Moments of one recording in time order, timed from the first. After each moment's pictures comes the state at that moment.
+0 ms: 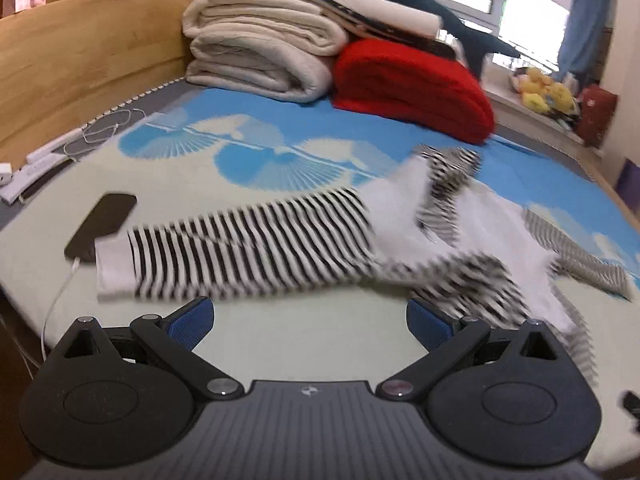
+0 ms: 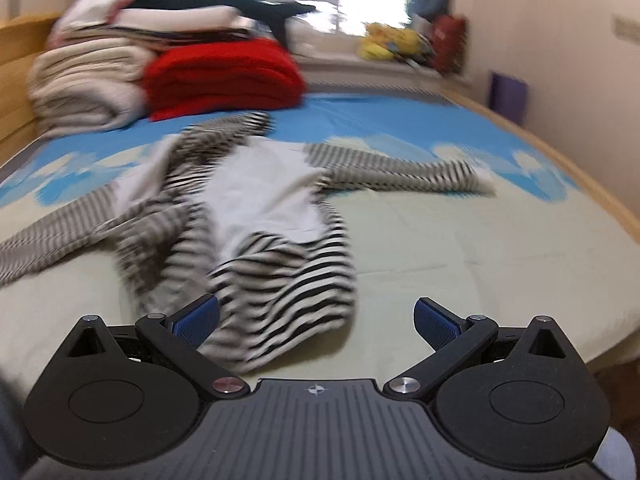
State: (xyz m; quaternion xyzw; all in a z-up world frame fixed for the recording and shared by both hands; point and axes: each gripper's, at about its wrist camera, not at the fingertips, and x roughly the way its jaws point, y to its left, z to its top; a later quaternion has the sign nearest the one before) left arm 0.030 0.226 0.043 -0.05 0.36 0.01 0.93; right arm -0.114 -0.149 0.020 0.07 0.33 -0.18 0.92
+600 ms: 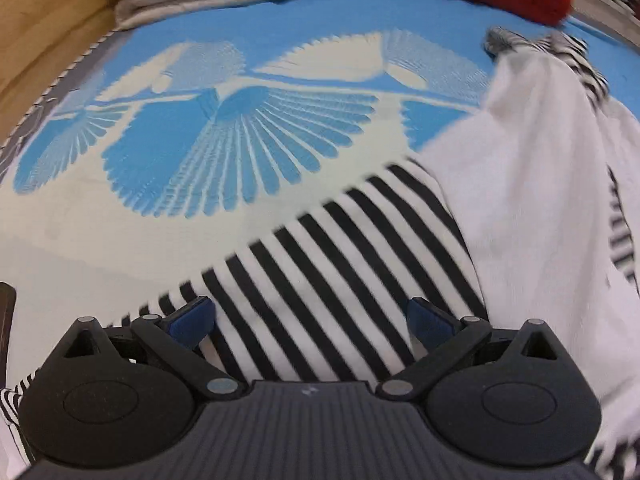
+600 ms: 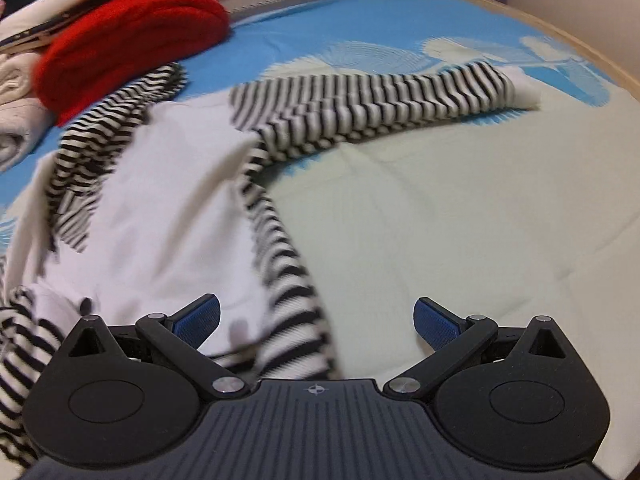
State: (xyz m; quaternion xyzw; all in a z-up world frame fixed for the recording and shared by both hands) left arm 0.334 0.182 -0.105 0.08 0.49 0.03 0.87; right arm 0.075 -0.244 -0.062 0.17 0.41 -0.19 0.87
